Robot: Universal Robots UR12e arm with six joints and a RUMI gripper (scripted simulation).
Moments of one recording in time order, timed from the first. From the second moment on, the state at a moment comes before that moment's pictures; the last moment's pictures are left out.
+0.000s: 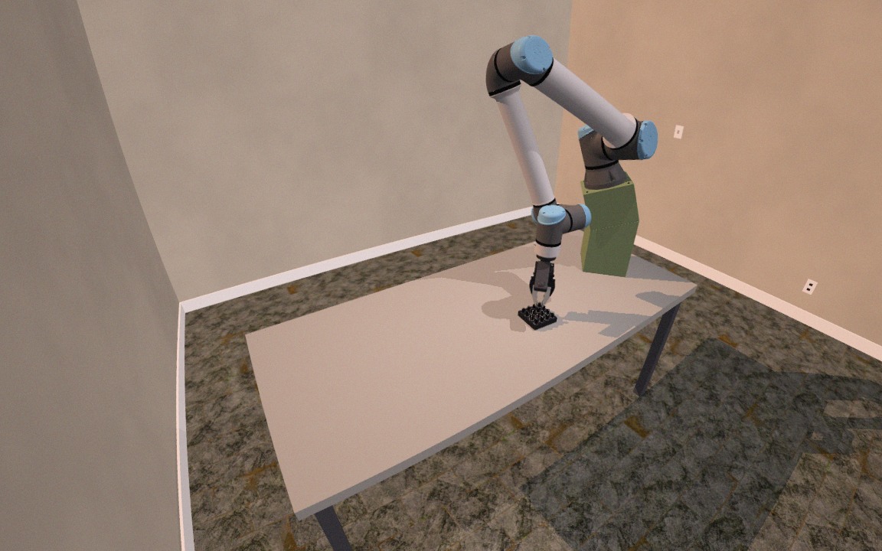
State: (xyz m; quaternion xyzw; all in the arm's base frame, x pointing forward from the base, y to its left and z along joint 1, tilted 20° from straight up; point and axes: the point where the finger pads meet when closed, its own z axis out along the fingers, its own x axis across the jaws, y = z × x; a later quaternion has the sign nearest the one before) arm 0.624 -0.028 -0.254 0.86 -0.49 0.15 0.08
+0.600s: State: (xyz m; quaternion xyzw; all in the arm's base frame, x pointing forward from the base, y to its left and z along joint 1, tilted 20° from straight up) arm 0.625 -0.028 -0.254 0.86 -0.49 0.15 0.08
